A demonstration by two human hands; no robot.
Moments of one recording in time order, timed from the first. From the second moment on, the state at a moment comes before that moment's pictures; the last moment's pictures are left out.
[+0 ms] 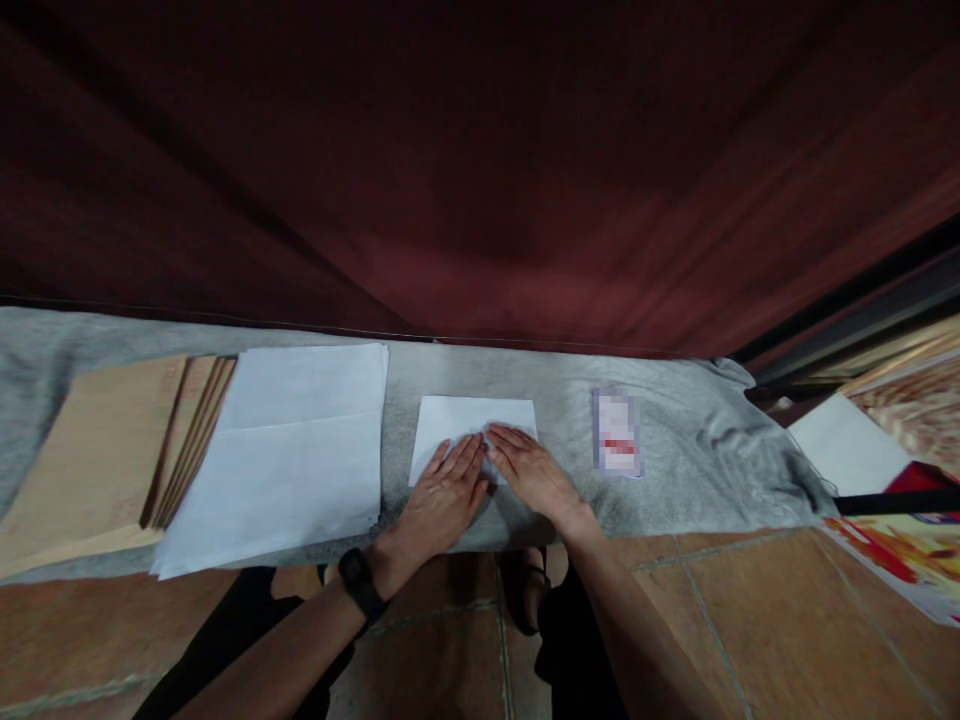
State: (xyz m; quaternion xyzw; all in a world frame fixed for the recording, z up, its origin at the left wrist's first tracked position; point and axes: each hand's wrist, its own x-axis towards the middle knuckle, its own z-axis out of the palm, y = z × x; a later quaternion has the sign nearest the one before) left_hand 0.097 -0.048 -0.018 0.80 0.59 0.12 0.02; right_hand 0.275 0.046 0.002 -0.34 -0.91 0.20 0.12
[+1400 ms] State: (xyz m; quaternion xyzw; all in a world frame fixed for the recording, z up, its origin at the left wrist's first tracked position) left_hand 0.110 -0.030 -0.025 0.79 0.61 0.11 0.01; right_hand 0.284 0.058 -0.007 -0.38 -0.90 0.17 0.10
